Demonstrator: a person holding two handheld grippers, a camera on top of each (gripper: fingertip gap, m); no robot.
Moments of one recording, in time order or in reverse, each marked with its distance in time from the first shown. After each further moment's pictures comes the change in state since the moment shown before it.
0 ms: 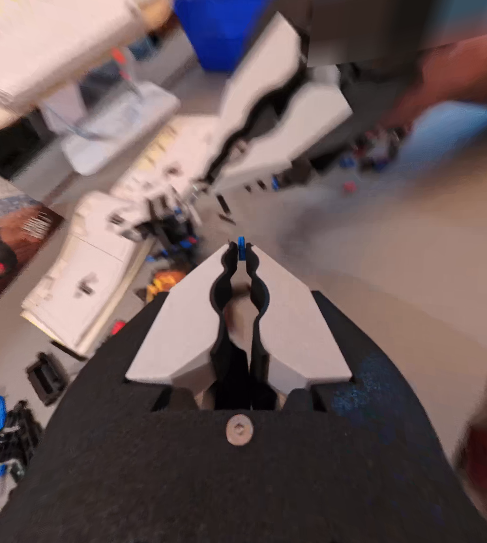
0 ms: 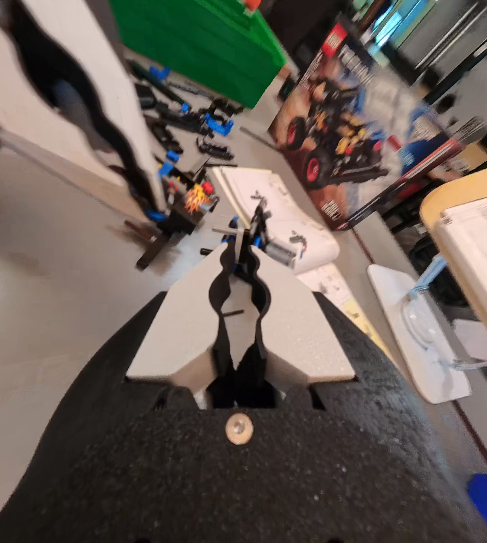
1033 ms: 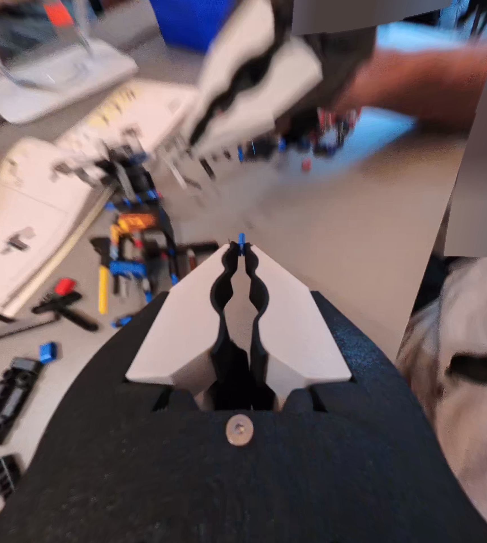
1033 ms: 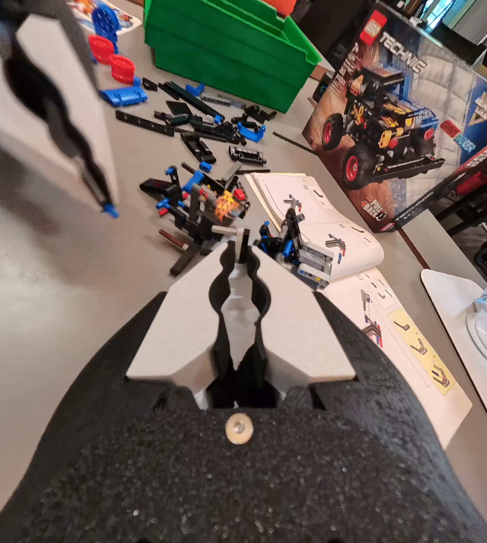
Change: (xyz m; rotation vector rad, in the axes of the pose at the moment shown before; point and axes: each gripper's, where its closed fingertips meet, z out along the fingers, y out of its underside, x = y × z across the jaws) left arm 0.010 0.021 -0.029 0.083 0.136 -0.180; right arm -0.019 -0.001 0.006 0.039 -0.126 0.097
